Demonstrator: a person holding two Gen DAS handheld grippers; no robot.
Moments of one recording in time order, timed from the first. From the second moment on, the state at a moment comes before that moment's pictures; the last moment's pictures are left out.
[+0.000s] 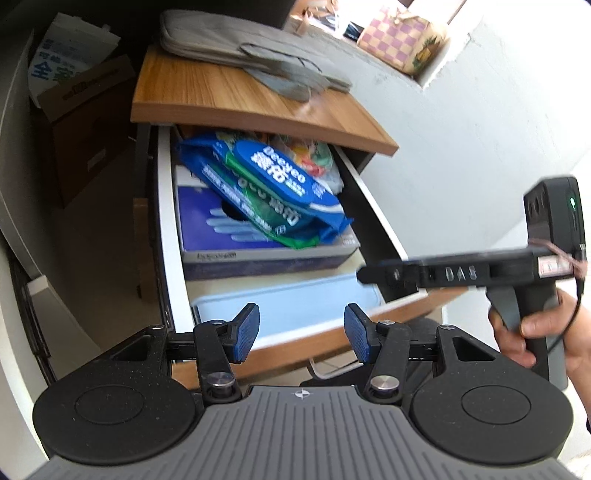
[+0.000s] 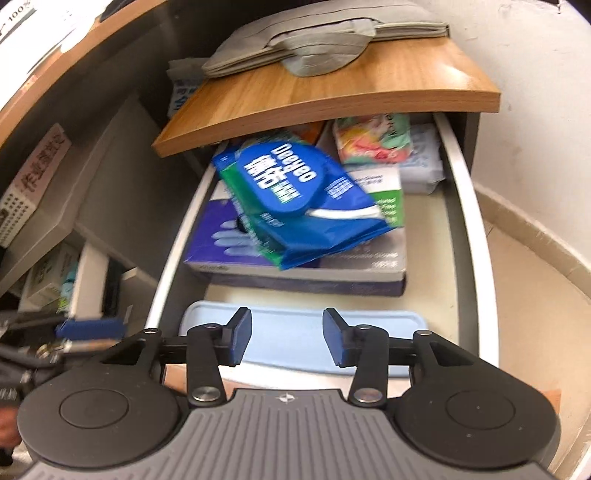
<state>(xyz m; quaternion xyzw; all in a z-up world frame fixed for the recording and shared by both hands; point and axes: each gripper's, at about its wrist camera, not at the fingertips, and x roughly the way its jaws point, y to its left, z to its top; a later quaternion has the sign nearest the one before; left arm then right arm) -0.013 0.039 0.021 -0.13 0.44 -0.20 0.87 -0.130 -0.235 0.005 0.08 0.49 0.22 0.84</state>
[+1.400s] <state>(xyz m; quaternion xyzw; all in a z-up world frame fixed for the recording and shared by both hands) -0.016 0.041 0.005 -0.14 0.44 -0.14 0.87 -0.021 -0.249 -0.035 0.01 0.45 0.13 0.88</state>
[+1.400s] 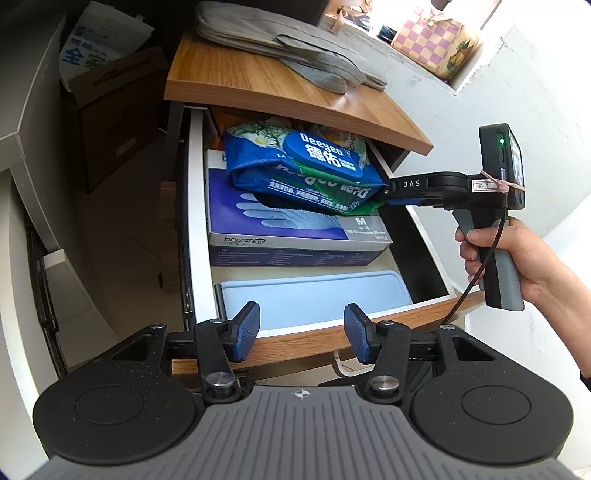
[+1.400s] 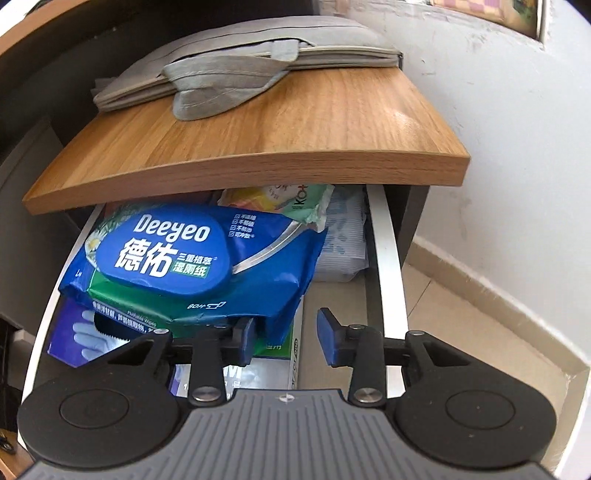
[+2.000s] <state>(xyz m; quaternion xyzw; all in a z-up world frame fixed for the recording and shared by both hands) -0.039 0.029 0.025 -0.09 0.42 -0.15 0.89 -0.111 -0.261 0.020 -0.02 0.39 0.16 0.91</state>
